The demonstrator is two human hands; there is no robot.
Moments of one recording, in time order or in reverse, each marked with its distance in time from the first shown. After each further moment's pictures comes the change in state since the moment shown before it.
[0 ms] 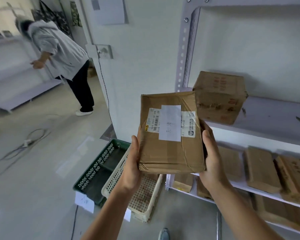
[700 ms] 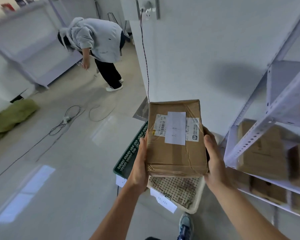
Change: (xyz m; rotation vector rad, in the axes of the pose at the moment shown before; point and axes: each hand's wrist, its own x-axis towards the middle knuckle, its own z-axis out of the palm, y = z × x) left_hand 0.102 -0.021 -0.255 -0.017 0.213 -0.279; right_hand 0.115 0.222 0.174 0.046 -0.002 0.382
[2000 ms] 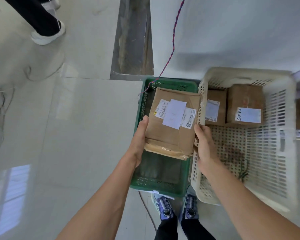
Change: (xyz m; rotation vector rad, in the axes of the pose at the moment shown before) left_hand 0.477 -0.214 -0.396 0.363 -0.142 -0.565; right_hand 0.337 0.497 0.142 -0.154 0.675 0.552
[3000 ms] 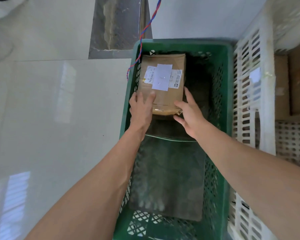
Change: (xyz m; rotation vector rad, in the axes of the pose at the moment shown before) left_hand 0.305 -0.116 -0.001 0.308 0.278 0.185; right_hand 0.303 0.127 0.108 0.057 -0.255 0.036
